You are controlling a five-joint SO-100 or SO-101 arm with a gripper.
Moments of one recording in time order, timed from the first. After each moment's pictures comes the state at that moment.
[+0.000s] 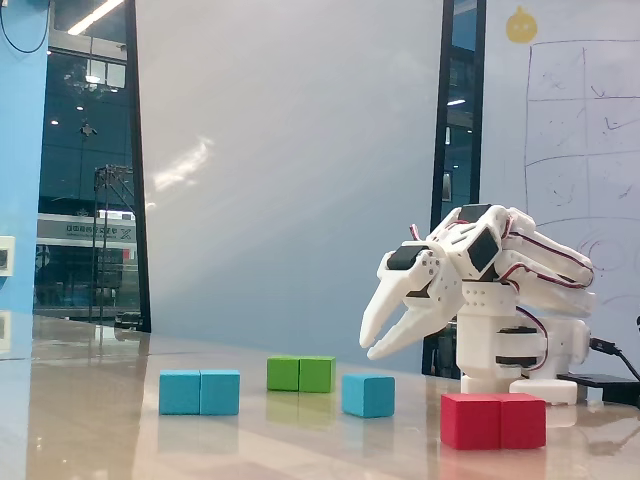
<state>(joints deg) -2.7 195.8 181.1 56.2 -0.5</state>
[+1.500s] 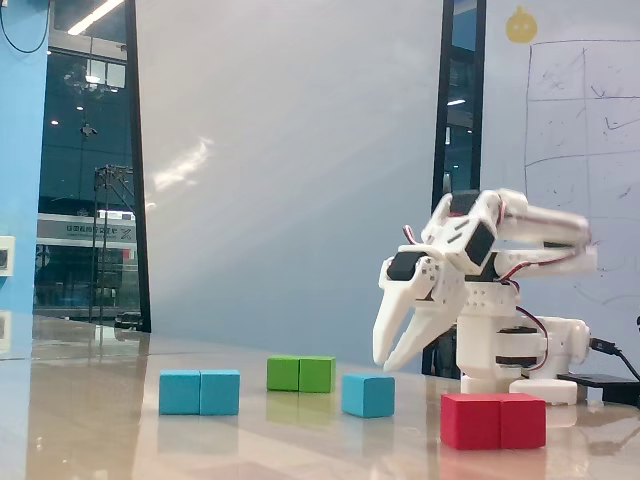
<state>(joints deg) -2.6 171.2 170.2 57.3 -0.5</state>
